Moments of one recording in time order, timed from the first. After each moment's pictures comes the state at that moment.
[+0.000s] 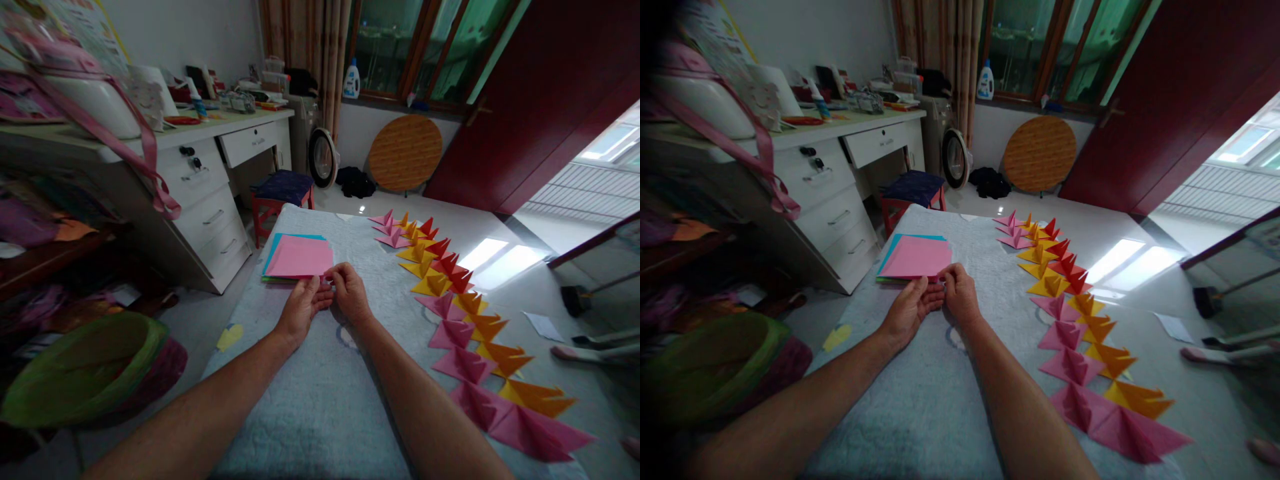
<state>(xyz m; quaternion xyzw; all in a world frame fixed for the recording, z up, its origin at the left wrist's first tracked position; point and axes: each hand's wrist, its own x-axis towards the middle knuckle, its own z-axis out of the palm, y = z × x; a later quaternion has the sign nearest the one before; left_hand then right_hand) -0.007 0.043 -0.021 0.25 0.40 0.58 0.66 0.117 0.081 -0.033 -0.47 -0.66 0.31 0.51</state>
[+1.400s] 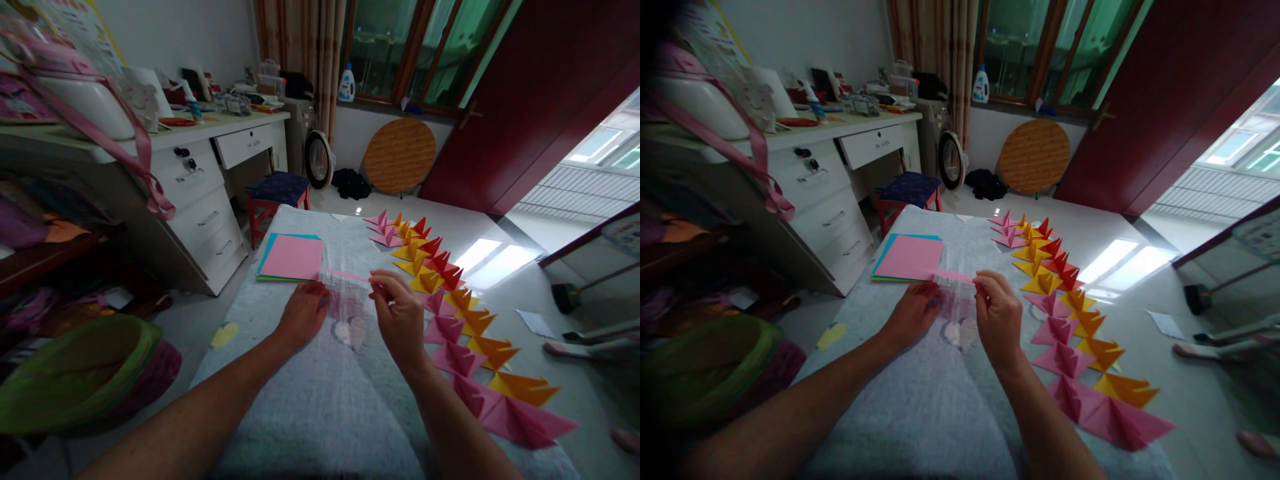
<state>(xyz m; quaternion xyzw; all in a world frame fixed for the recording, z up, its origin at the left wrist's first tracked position) -0.013 0.036 -0.025 0.79 0.54 0.26 0.16 0.181 0.004 0.036 -0.51 -0.66 0.10 0.54</state>
